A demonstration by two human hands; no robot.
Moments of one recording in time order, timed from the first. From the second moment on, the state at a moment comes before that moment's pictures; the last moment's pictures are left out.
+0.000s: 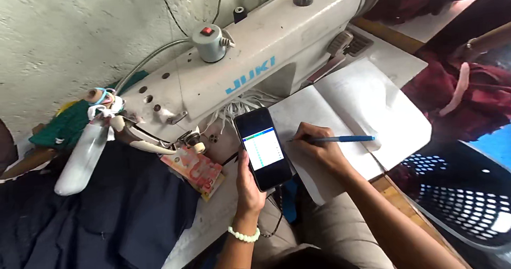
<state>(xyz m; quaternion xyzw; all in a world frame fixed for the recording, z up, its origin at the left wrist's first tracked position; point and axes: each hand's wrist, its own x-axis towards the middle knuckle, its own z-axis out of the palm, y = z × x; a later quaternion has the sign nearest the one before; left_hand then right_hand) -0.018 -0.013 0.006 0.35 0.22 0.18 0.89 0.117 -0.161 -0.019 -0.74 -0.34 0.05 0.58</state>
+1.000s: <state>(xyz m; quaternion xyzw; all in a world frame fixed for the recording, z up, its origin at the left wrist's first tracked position) -0.017 -0.014 0.008 0.36 0.21 0.18 0.89 0.117 -0.160 -0.023 -0.74 -0.36 0.03 0.56</state>
